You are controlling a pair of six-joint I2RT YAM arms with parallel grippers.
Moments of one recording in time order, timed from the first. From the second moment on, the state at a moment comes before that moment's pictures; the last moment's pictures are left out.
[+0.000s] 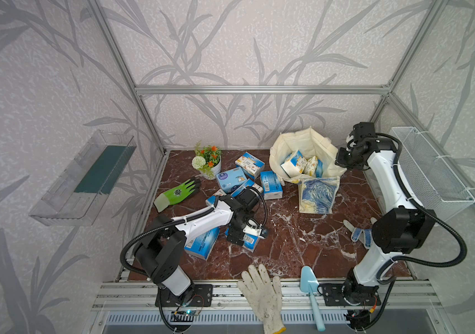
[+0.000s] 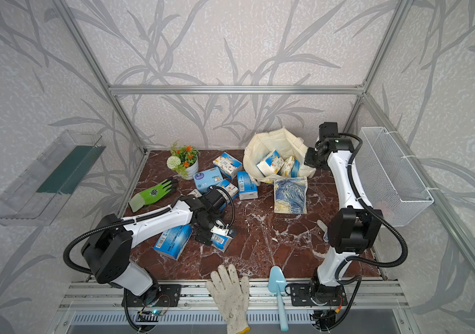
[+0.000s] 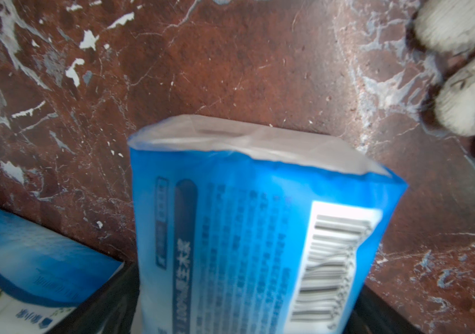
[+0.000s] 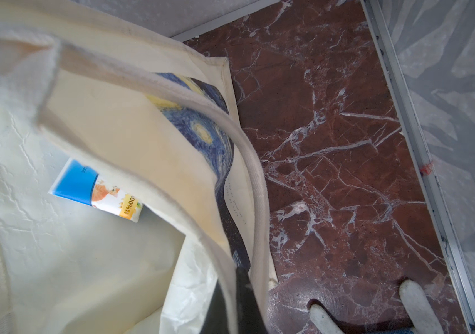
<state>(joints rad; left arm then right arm) -0.73 1.60 1.06 -0.84 0.08 1.20 -0.05 1.78 1.87 -1.09 -0.06 0.26</state>
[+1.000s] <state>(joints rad) -0.77 1.68 1.37 -1.04 0.10 0.88 -0.06 1.78 1.85 -1.08 -0.09 0.26</state>
